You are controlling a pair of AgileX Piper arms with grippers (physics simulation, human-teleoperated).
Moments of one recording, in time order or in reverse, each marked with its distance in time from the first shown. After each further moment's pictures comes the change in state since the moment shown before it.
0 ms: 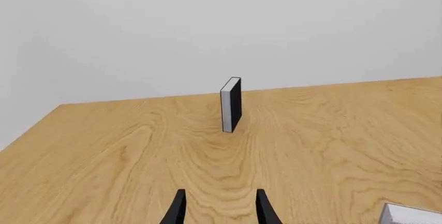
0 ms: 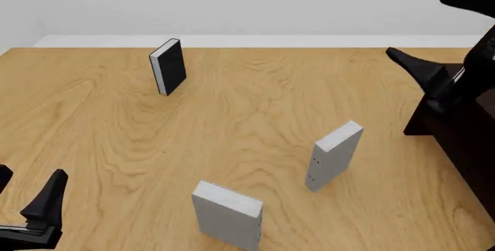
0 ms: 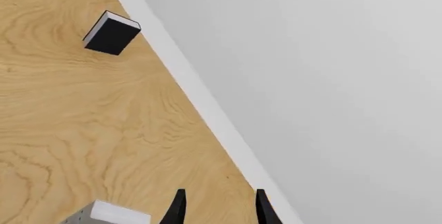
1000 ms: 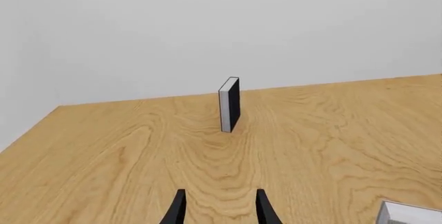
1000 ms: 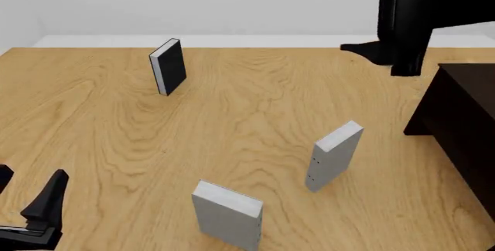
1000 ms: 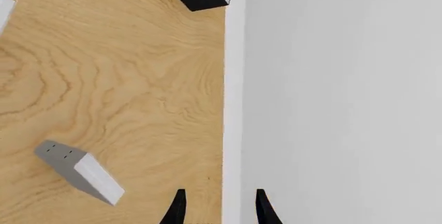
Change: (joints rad) left arm -0.009 -0.004 -0.006 0.012 0.007; right arm 0.109 0.405 -0.505 0.483 -0.484
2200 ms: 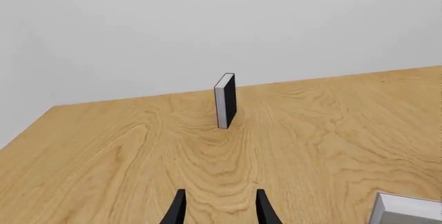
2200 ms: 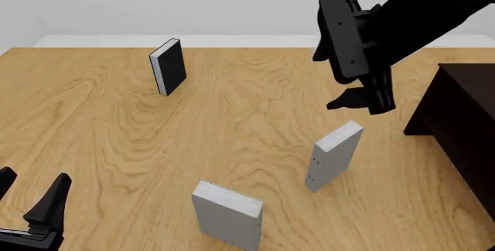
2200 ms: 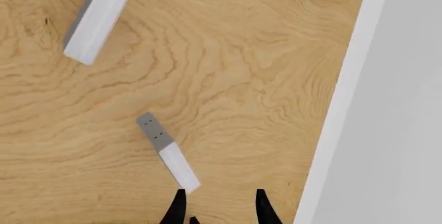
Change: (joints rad) left arm -0.020 -0.025 -0.001 0.042 0.013; right arm 0.040 0.217 -0.105 0.366 0.020
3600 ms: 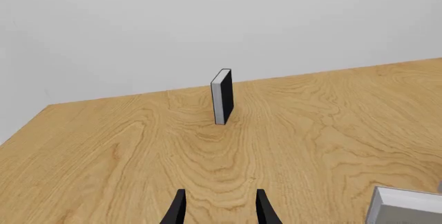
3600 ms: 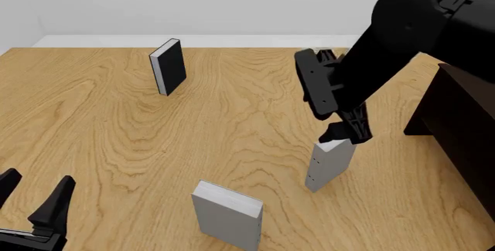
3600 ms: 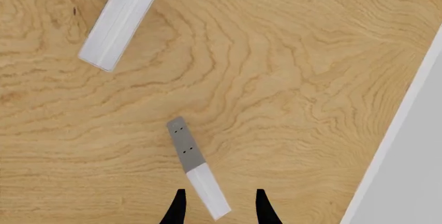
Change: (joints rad) left arm -0.015 0.007 0.008 0.003 0.009; right arm -0.004 0.094 0.138 -0.047 -0.003
